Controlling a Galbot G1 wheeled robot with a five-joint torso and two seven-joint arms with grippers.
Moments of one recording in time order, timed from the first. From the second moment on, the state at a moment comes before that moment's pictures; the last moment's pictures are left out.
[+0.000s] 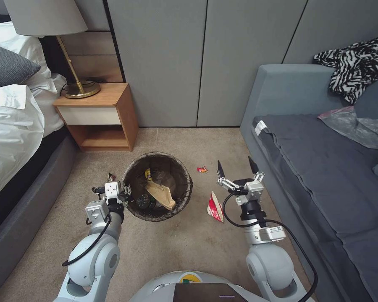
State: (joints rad) left arm 1.59 -1.41 -0.52 -2.35 -0.36 0.55 -0.31; right arm -1.58 1.38 0.37 2.18 0.03 0.36 0.08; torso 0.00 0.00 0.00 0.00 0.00
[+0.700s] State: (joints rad) left arm 1.59 -1.41 -0.52 -2.35 -0.36 0.55 -0.31; right arm -1.61 1.29 0.34 2.19 0.26 -0.18 0.12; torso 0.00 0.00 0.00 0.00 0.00
